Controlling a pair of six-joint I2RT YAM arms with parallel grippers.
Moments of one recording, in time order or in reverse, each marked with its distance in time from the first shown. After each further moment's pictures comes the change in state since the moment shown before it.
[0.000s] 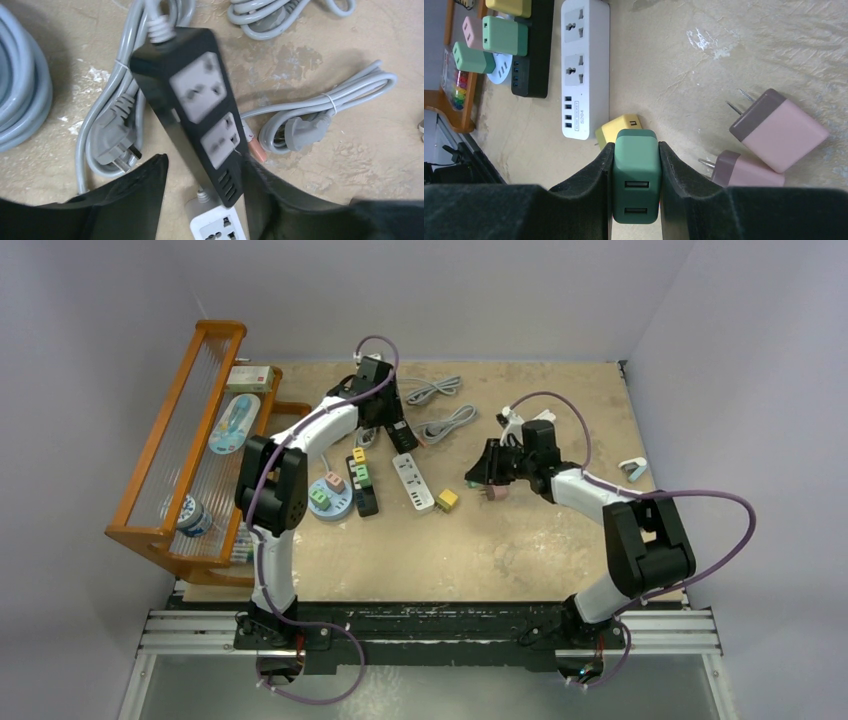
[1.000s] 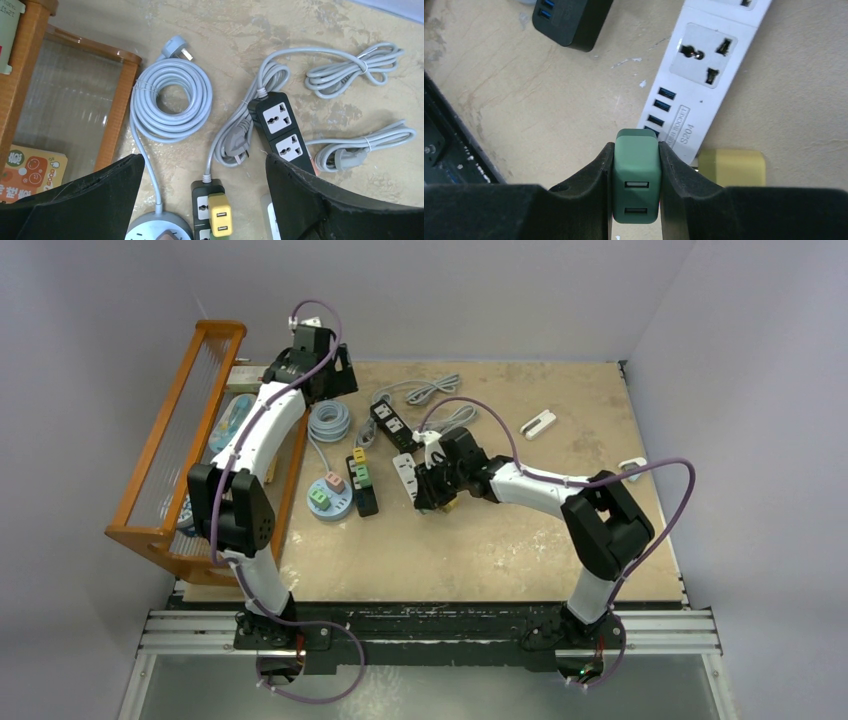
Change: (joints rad) left arm 0.182 -0.227 0.072 -0.224 -0.121 0.154; right arm 0.401 0.192 0.269 -0.227 0.183 -0.201
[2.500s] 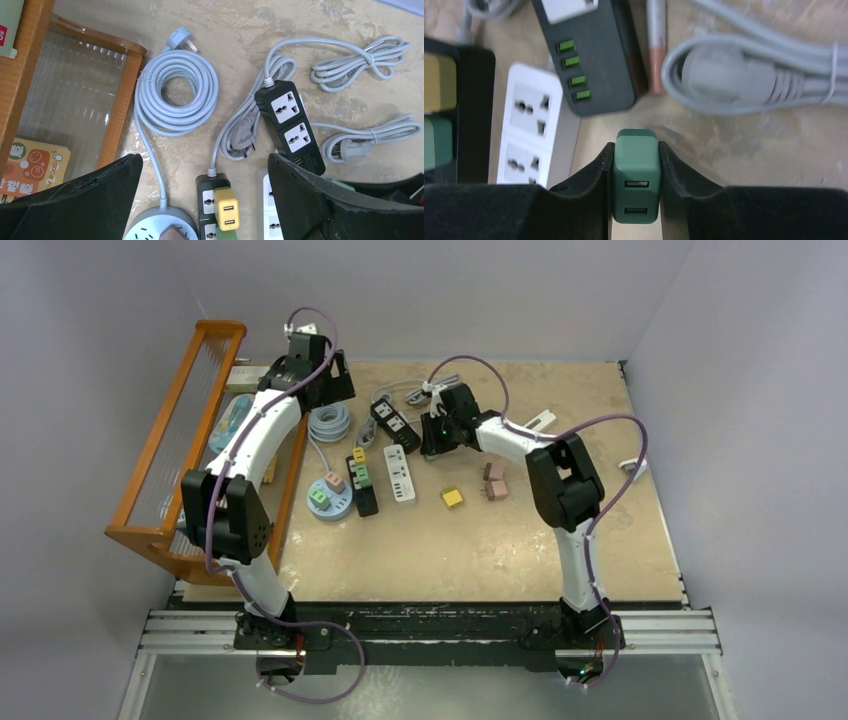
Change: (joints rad) left arm 0.015 -0.059 -0.095 0.041 0.015 0.002; right arm -0.159 0.378 0.461 -0.105 0.131 0.008
